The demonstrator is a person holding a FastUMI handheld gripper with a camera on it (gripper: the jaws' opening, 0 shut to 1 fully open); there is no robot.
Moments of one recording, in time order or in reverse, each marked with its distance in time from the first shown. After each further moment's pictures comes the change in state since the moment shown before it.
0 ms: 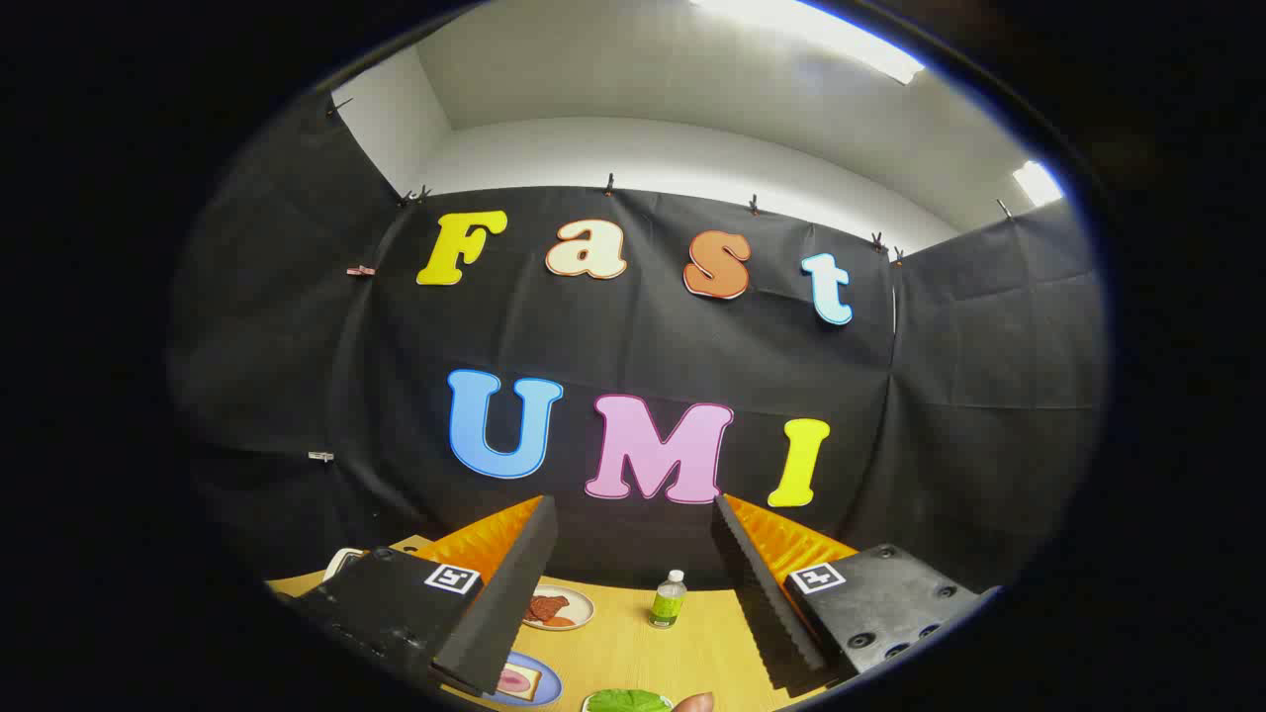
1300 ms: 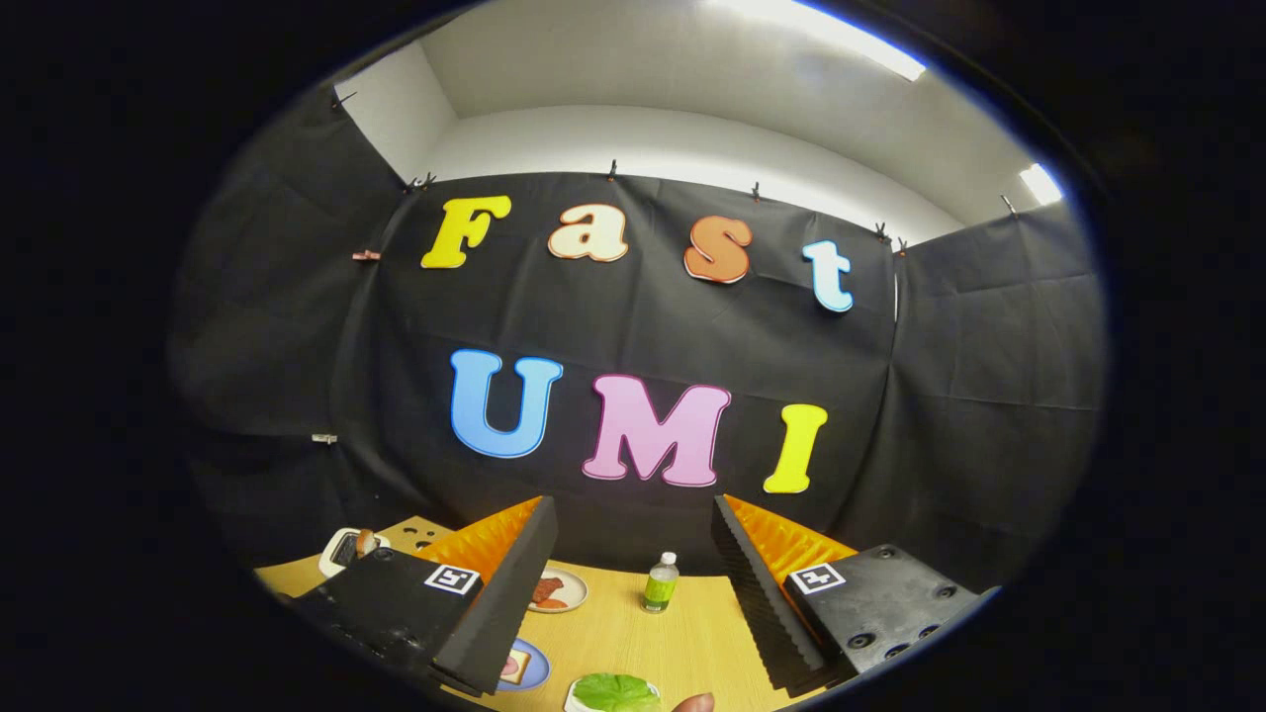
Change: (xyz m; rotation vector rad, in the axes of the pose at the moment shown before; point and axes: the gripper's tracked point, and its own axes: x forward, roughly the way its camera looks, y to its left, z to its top) arm -0.012 -0.012 -0.033 -0.023 0.083 0.048
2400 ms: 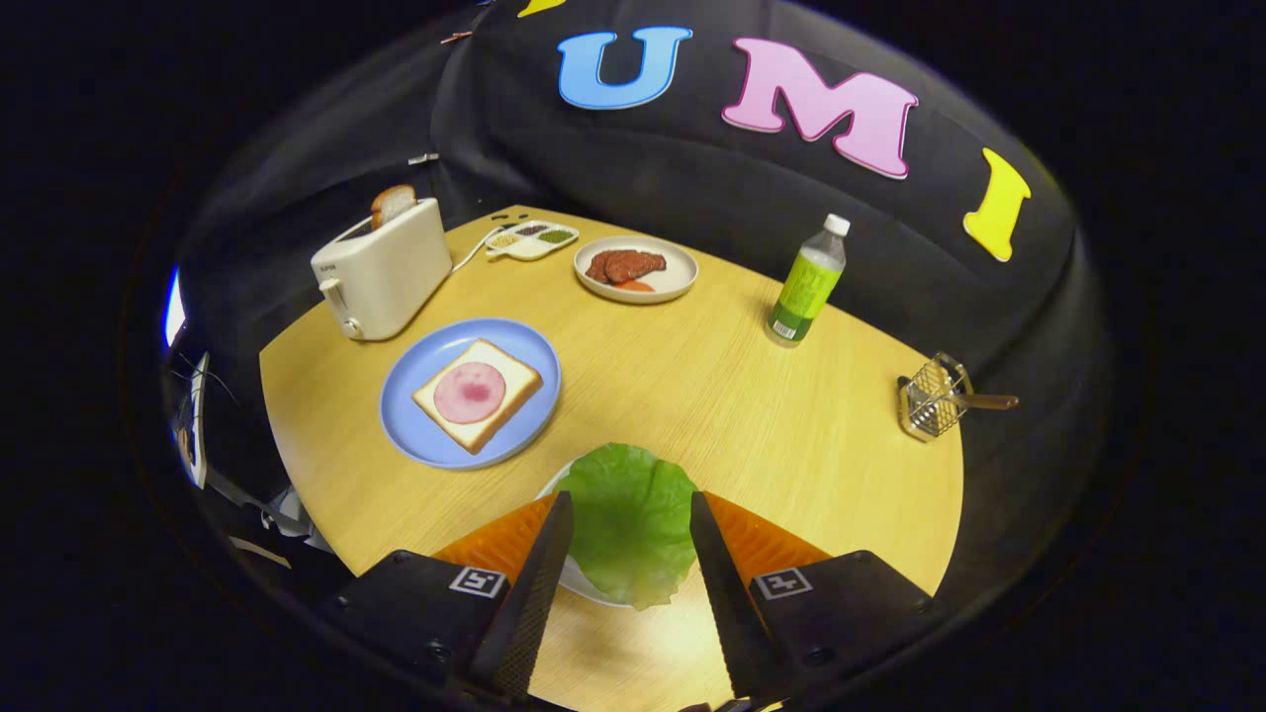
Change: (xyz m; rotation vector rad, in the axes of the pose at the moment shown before) arm 0.013 0.014 -0.418 -0.125 0.867 0.474
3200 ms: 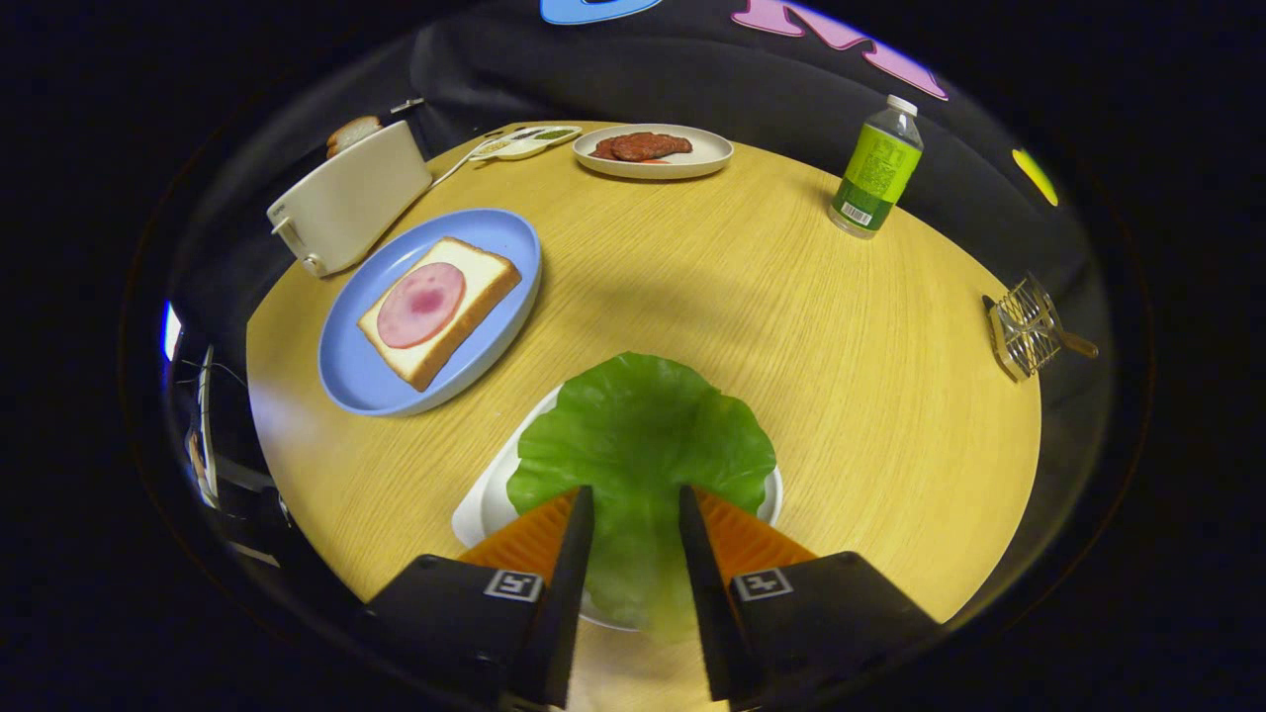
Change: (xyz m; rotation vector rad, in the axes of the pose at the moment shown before) arm 0.073 0.008 -0.065 0.045 0.237 0.085
